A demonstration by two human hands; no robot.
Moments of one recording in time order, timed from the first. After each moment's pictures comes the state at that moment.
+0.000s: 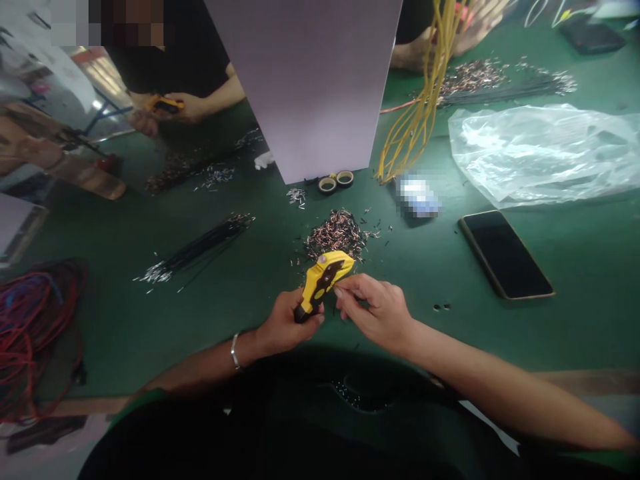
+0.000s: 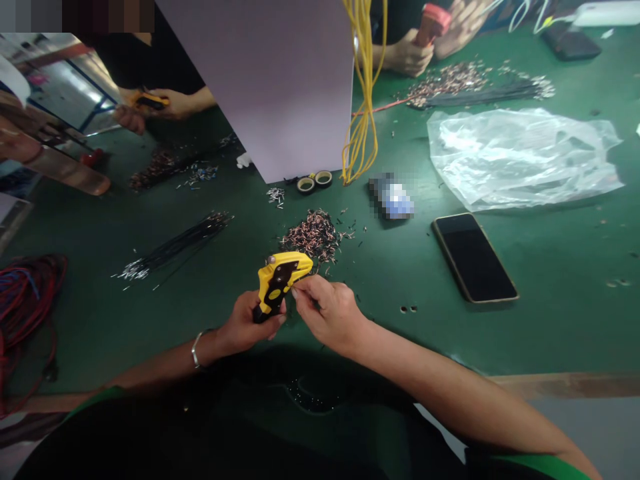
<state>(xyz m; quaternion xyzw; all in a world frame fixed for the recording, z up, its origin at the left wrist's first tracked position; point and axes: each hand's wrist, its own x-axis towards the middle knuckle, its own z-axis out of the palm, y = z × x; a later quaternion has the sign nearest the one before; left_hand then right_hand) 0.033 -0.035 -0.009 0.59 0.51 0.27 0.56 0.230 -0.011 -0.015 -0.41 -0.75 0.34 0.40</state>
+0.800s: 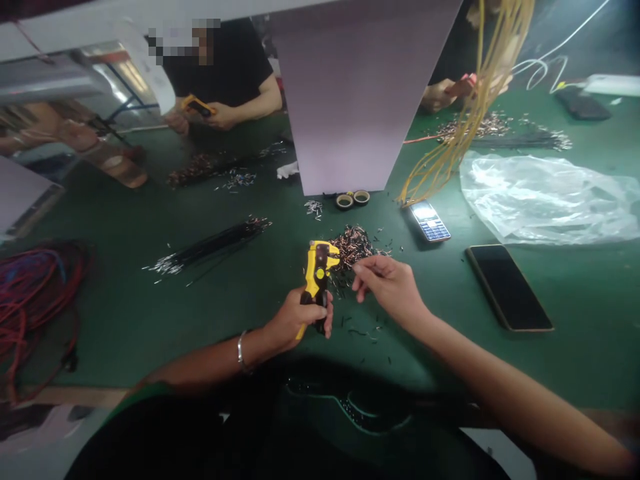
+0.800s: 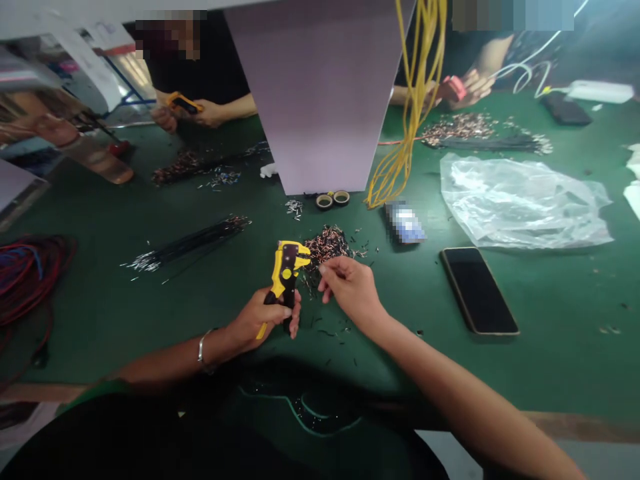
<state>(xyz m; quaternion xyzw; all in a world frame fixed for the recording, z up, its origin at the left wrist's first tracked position) 0.037 -0.028 -0.022 0.30 0.45 0.41 0.73 0.222 0.036 -0.006 -0.49 -0.53 0.58 0.38</state>
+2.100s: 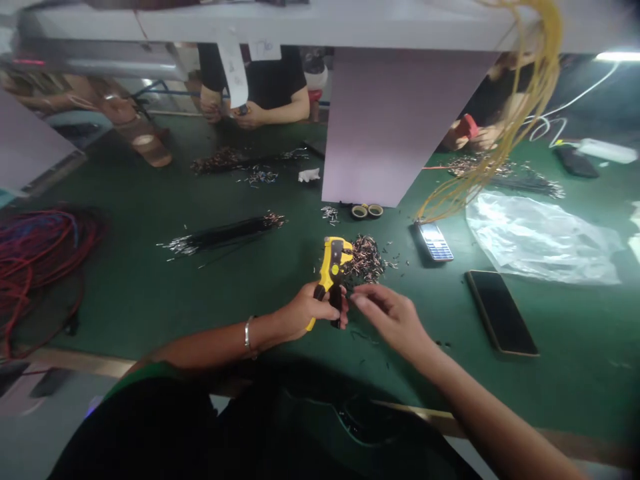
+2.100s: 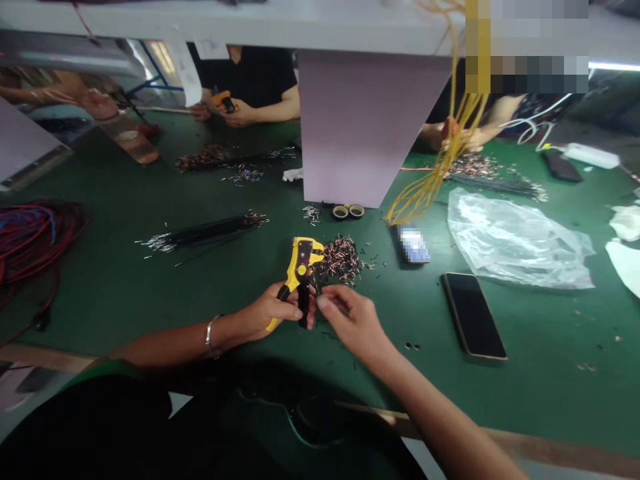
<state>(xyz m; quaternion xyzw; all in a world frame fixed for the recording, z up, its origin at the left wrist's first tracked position) 0.034 -0.029 -0.012 0.33 0.40 0.42 0.75 0.226 -0.002 -0.005 -0.45 -0.67 0.48 0.34</state>
